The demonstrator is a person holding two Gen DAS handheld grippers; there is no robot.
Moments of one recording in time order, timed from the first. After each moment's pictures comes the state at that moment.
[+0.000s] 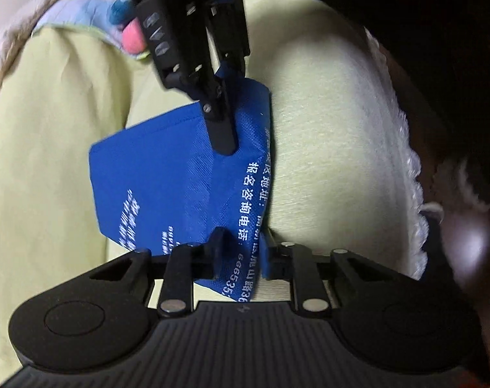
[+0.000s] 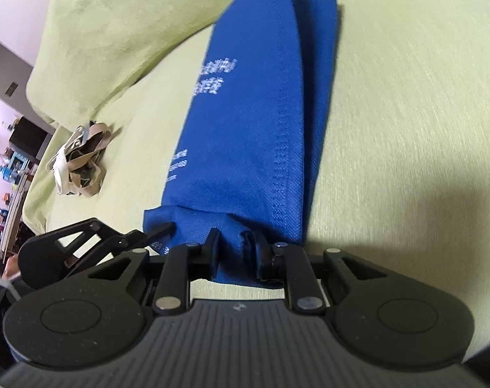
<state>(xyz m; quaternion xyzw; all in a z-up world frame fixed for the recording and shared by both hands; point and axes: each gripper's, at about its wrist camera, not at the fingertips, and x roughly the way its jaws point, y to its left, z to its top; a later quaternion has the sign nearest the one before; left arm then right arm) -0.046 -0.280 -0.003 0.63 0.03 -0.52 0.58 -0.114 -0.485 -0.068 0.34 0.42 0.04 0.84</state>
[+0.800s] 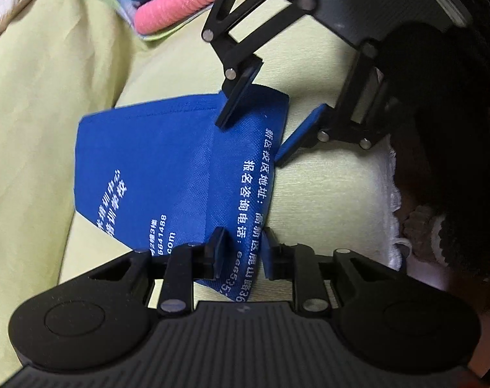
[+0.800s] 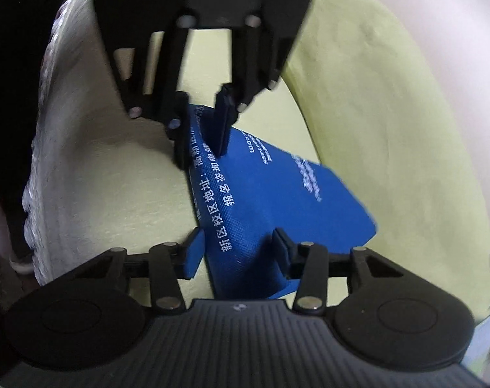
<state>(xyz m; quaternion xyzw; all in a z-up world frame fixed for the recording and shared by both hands) -0.020 -0.285 0.008 0.58 0.08 -0.56 0.59 -0.155 -0.327 -0.084 -0.45 0.29 0.07 0.84</state>
